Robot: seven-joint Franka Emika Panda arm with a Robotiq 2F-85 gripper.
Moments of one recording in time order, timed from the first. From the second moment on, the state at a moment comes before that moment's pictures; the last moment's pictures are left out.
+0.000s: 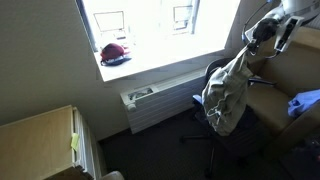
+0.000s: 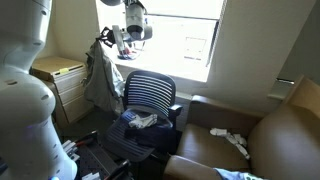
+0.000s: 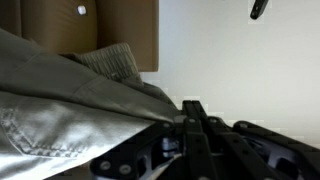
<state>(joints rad) 0.20 0.44 0.18 -1.70 1.21 1.53 -0.55</state>
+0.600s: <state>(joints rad) 0.14 0.42 0.10 -1.50 1.27 1.66 -0.44</state>
